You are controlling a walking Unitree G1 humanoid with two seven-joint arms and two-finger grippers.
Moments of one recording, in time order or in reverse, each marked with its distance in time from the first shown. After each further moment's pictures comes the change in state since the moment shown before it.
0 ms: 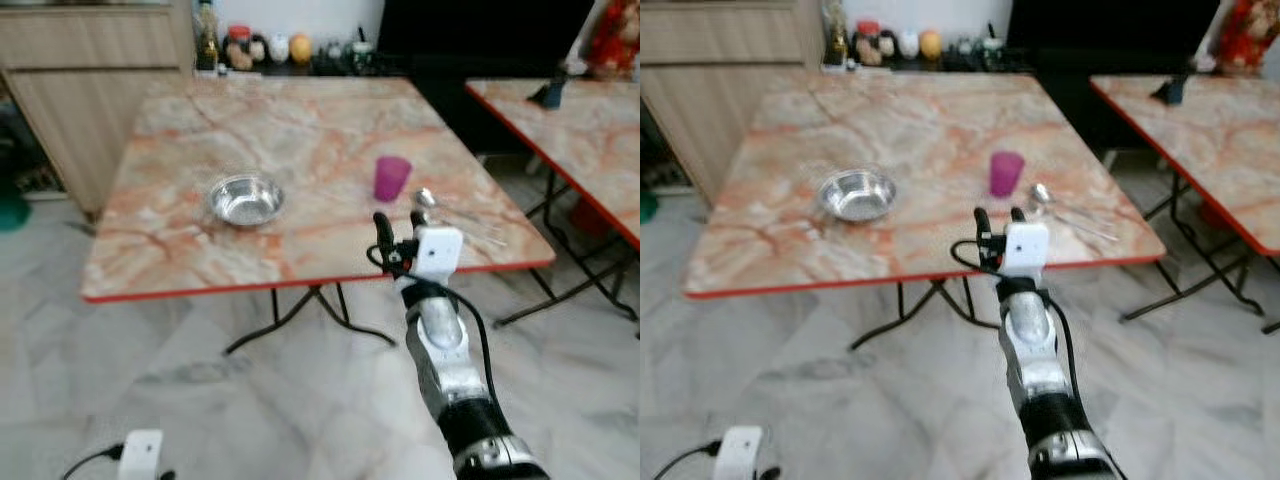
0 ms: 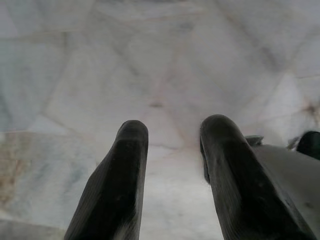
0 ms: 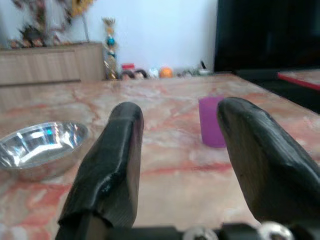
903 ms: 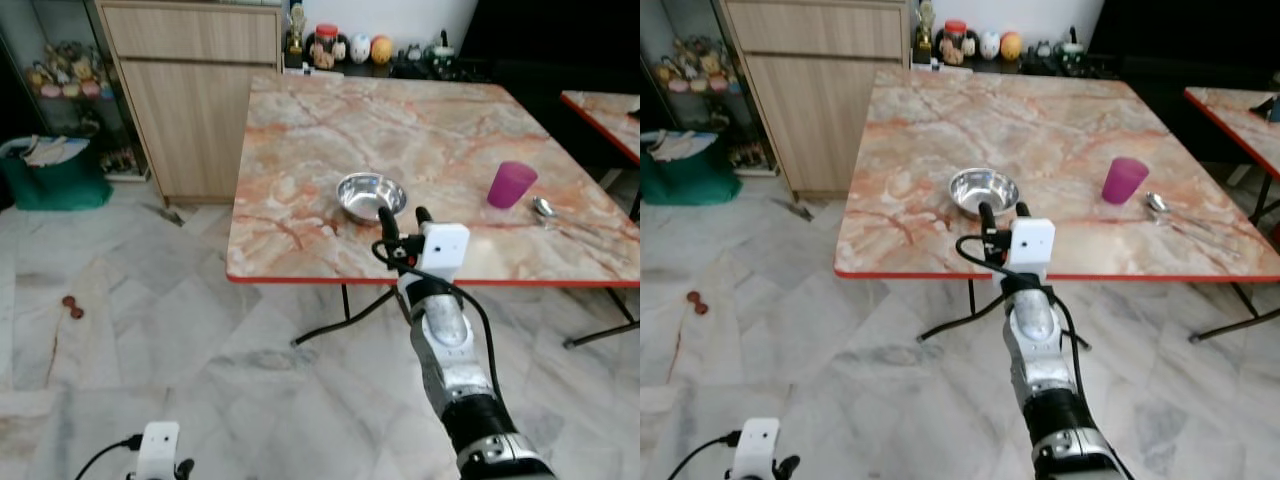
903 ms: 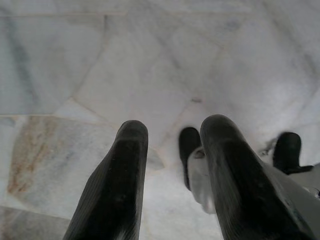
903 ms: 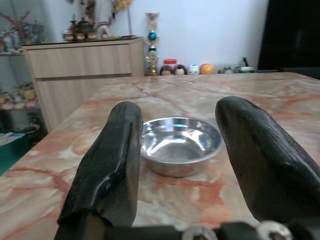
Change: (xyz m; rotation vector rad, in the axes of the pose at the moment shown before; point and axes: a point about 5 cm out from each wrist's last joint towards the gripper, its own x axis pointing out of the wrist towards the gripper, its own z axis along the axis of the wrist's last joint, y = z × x) left arm 0.002 -0.022 0.001 -0.018 -0.005 -0.033; right arm 0.002 0.000 0.001 0.022 -0.001 -0.010
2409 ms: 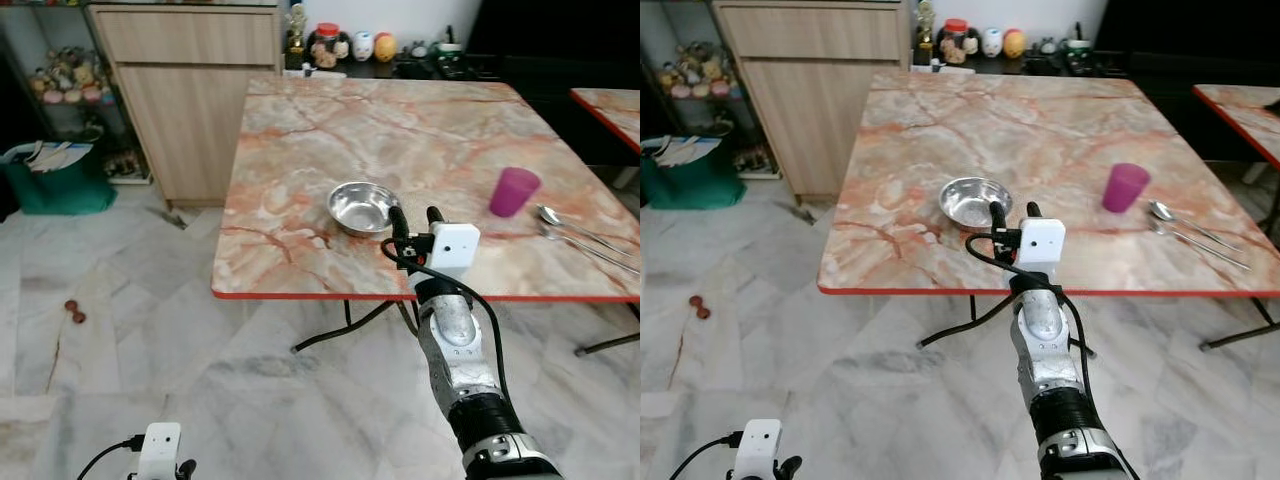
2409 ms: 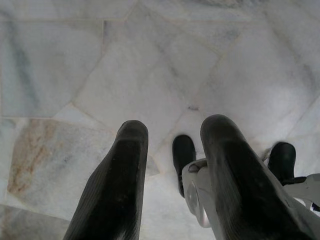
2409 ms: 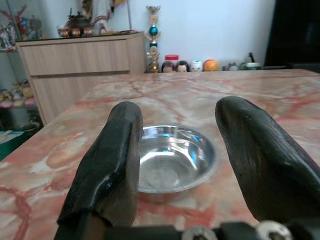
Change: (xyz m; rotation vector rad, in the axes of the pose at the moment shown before) left arm -0.001 0.009 0.001 0.009 -0.003 0.011; right arm 0.000 -0.002 0.000 -0.008 0.001 -0.005
